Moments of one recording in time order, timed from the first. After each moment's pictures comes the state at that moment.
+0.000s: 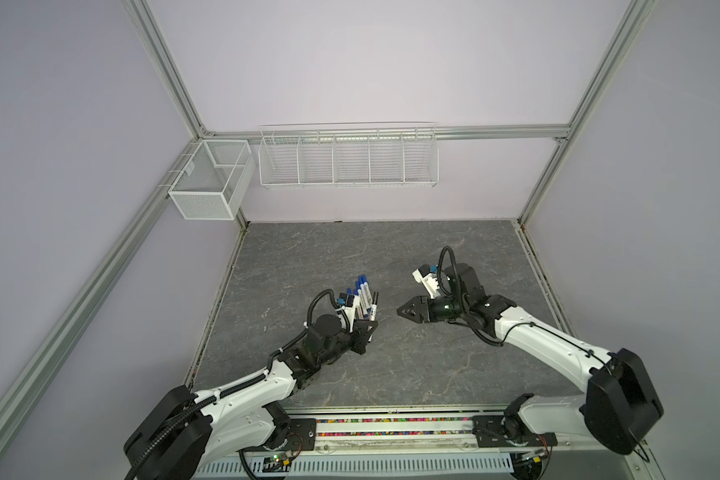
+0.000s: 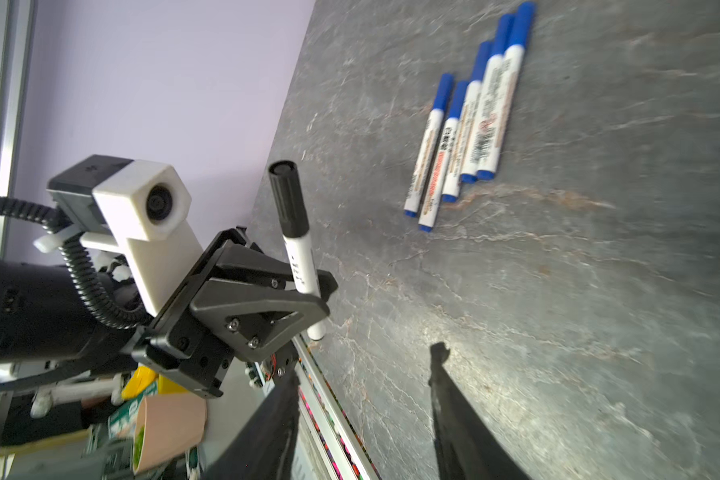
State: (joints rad) left arm -0.78 1.07 0.36 0.33 0.08 -0.55; right arm 0.56 1.31 0.87 -0.27 -0.59 0.55
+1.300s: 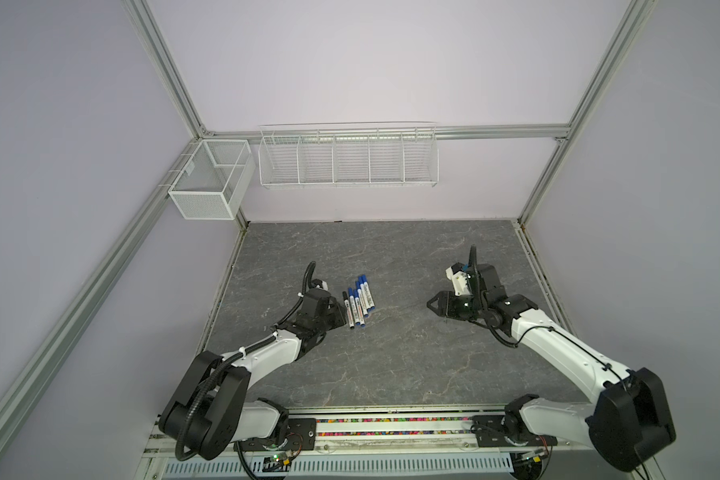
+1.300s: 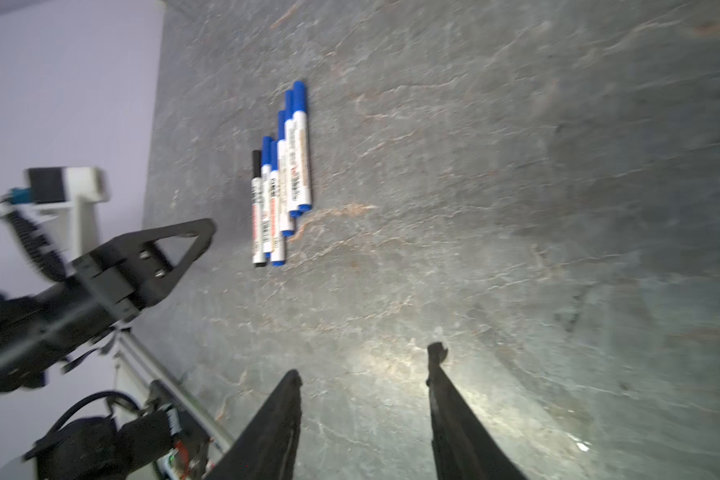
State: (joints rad) left arm -0.49 1.28 0.52 0.08 0.03 -0.67; right arm 0.41 1.23 0.84 -0.46 -0.28 0.52
